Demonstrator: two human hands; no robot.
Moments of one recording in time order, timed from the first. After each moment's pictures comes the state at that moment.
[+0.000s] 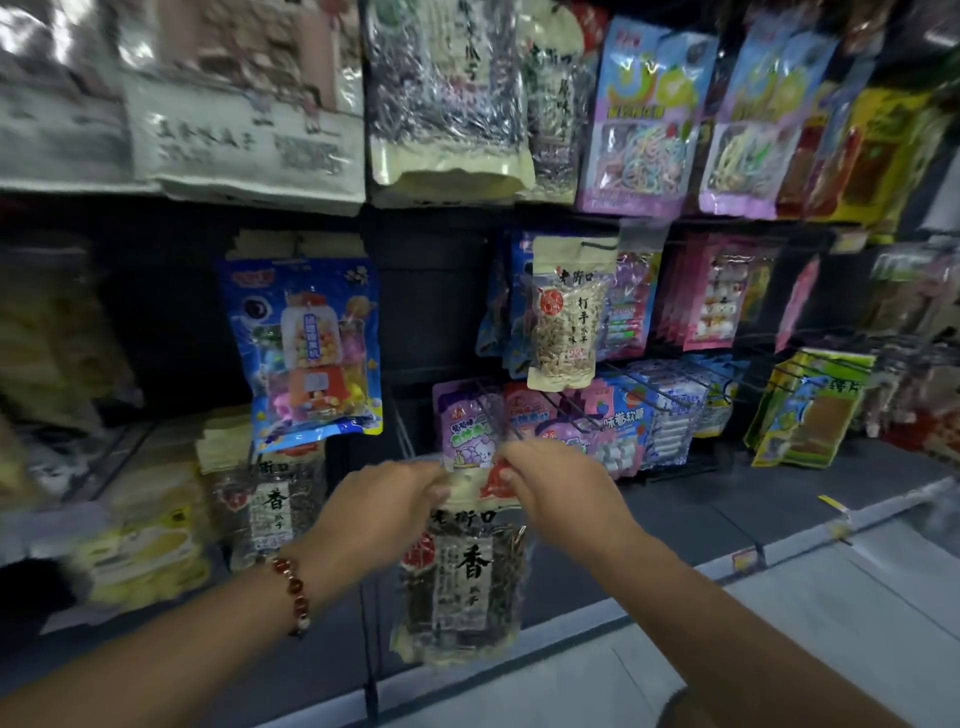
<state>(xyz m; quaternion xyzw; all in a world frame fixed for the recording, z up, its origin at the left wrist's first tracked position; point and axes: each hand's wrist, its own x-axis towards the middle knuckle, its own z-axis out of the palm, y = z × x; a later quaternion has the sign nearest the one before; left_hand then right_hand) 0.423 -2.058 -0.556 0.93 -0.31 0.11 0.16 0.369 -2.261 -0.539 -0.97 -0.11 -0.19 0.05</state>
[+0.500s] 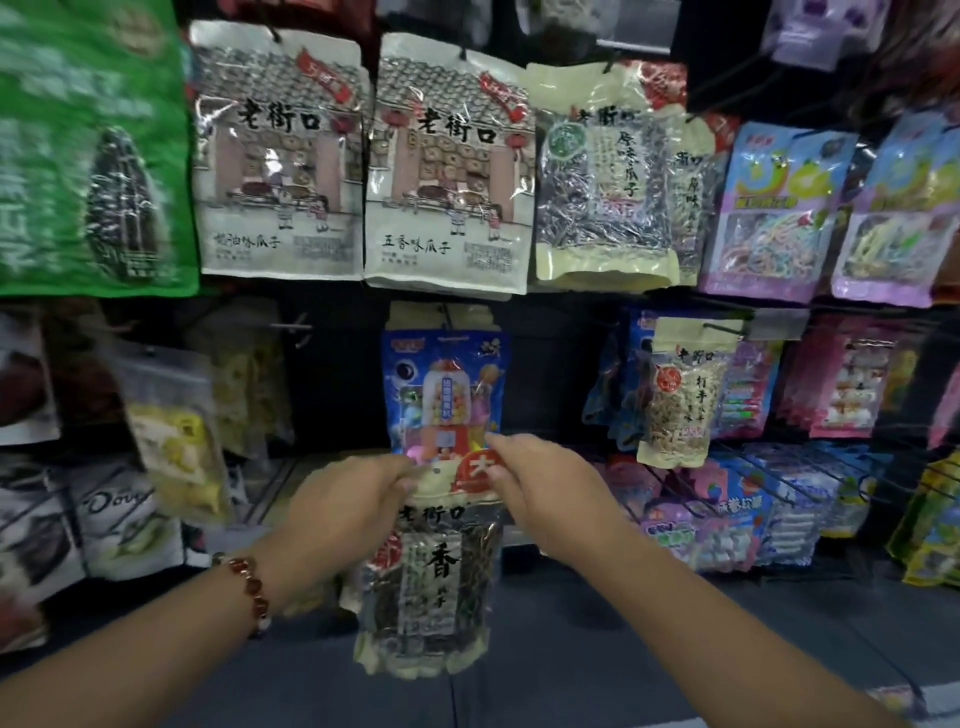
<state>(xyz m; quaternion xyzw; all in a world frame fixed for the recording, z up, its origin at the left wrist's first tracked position) 0.426 -1.916 -0.491 0.95 -0.19 0.19 0.15 0.421 -2.141 -0.481 -0.95 -0.20 -0.23 0.10</state>
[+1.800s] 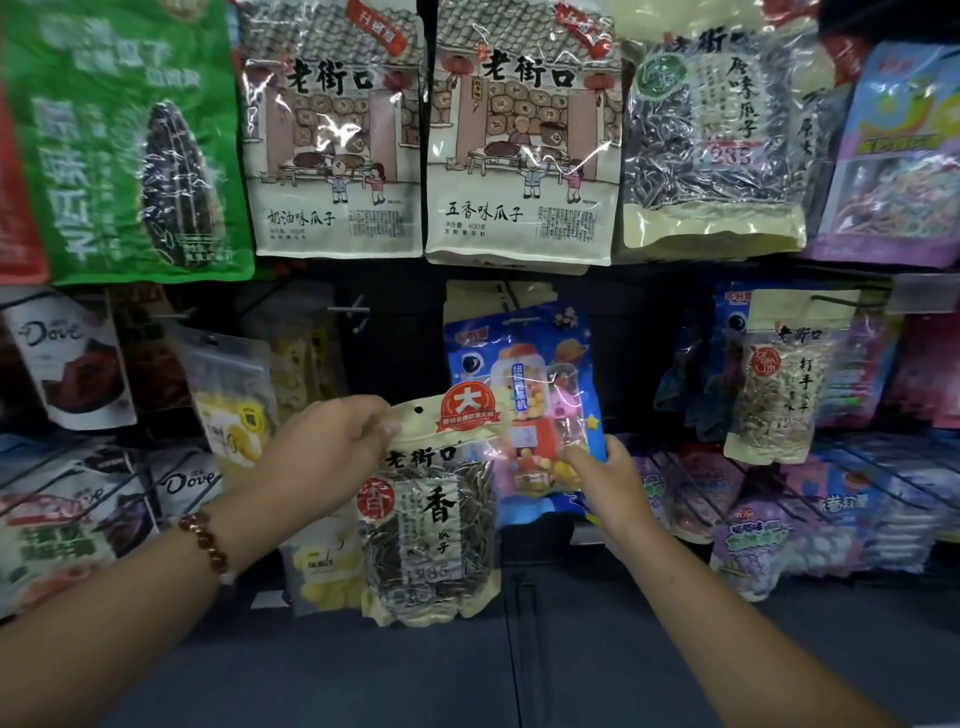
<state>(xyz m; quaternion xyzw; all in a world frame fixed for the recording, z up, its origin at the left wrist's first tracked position) 0.442 -1.849 -0.459 0.95 -0.10 0.21 0.22 0.509 -2.121 -0.542 -0.73 0.06 -0.12 0.67</state>
